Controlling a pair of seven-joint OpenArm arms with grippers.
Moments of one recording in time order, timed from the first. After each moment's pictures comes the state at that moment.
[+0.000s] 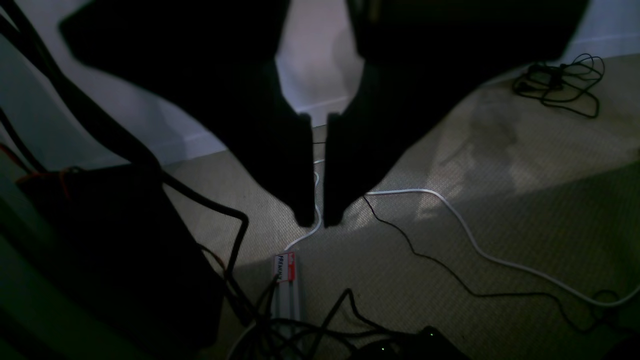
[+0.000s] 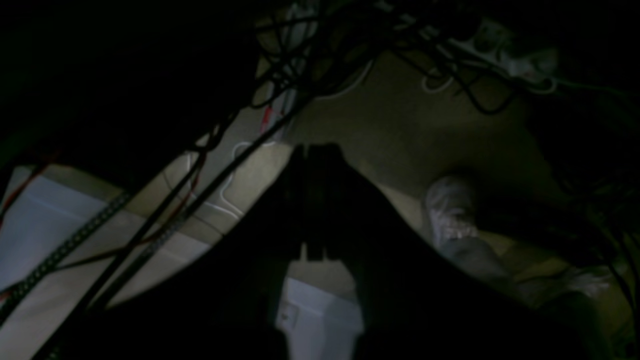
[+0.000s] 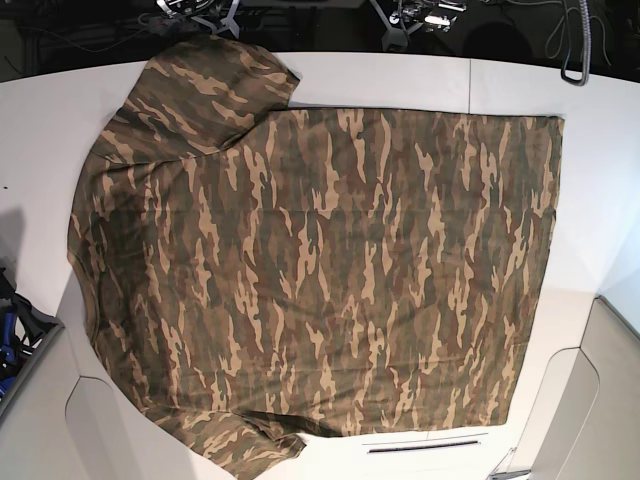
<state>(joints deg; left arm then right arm) 3.0 -4.4 15.5 13.6 -11.7 -10.8 19.7 -9.5 1.7 -7.6 23.0 -10.7 16.6 -15.6</state>
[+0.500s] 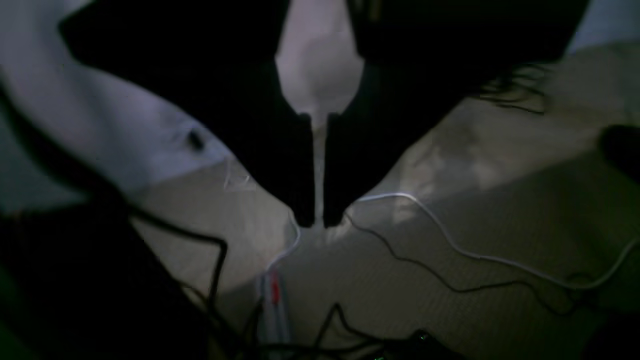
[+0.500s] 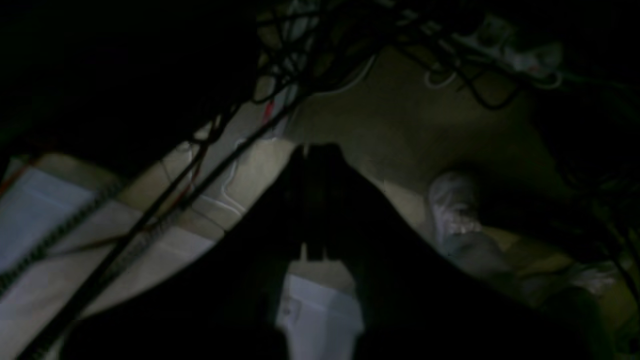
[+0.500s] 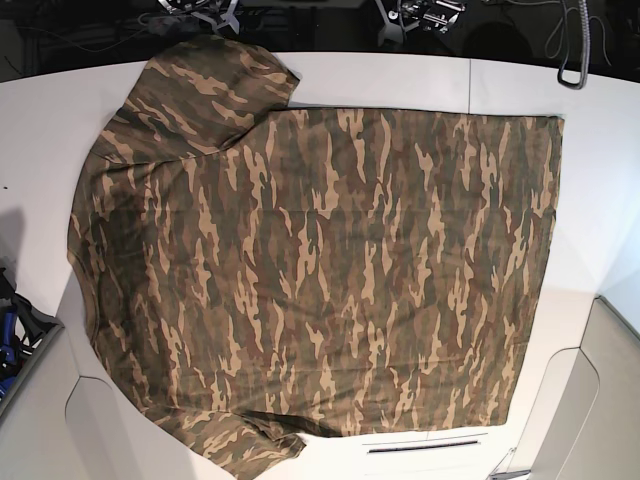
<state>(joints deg) 3.6 -4.6 15.5 14.8 -4.2 -17.4 22.0 -10.7 1.9 -7.6 23.1 -10.7 16.6 -15.6</state>
